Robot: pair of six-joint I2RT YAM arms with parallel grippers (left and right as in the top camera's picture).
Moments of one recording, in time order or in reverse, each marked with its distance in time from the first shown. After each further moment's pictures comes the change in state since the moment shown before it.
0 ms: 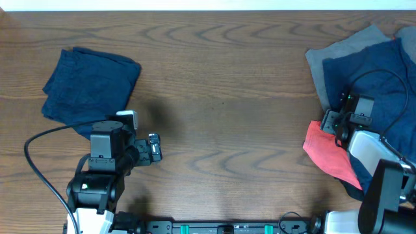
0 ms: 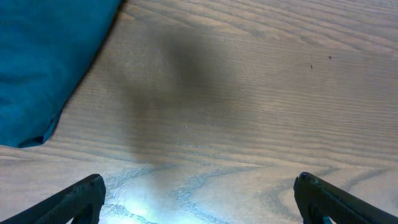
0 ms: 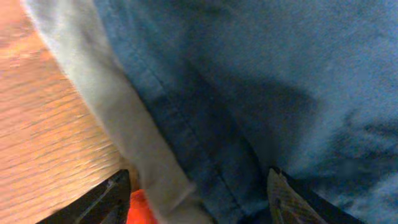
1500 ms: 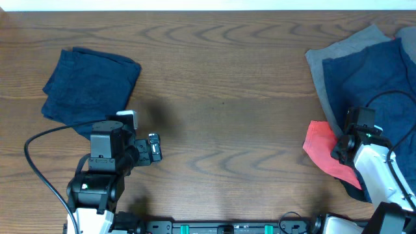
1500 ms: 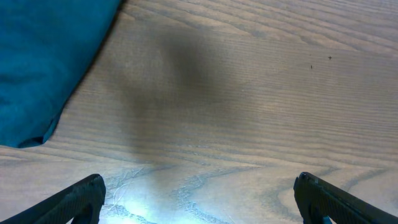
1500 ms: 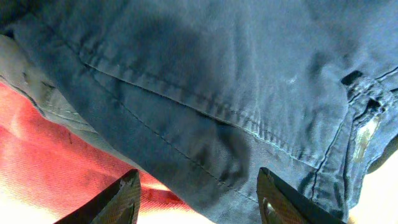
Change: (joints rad) left arm 0.000 0.000 0.000 0.000 0.000 0.000; right arm 0.000 -0.219 -0.016 -0.556 0.314 0.262
